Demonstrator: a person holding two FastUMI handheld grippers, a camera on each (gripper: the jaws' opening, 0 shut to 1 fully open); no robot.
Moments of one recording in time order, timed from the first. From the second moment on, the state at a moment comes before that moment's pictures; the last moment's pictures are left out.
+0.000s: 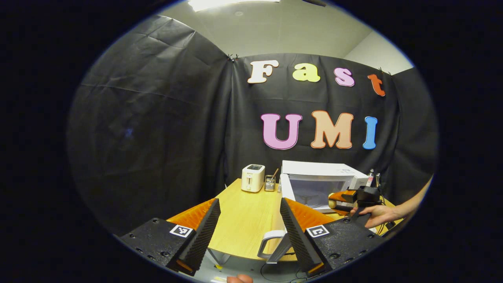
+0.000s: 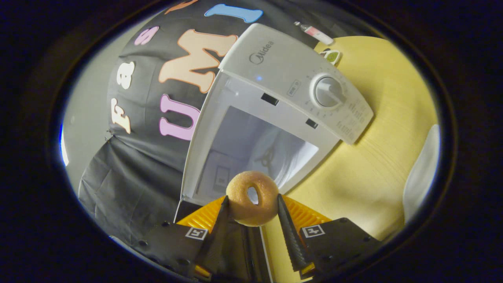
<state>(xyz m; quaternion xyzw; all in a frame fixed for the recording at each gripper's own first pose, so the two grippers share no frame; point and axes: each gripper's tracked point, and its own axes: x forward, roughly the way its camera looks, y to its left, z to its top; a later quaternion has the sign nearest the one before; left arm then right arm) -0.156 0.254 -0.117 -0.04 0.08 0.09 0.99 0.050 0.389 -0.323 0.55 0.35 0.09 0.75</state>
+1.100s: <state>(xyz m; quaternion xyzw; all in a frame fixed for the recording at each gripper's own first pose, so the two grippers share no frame) -0.192 0.282 -0.134 -0.05 0.14 0.15 0.98 0.140 0.438 -0.377 0.57 0.30 0.00 0.76</state>
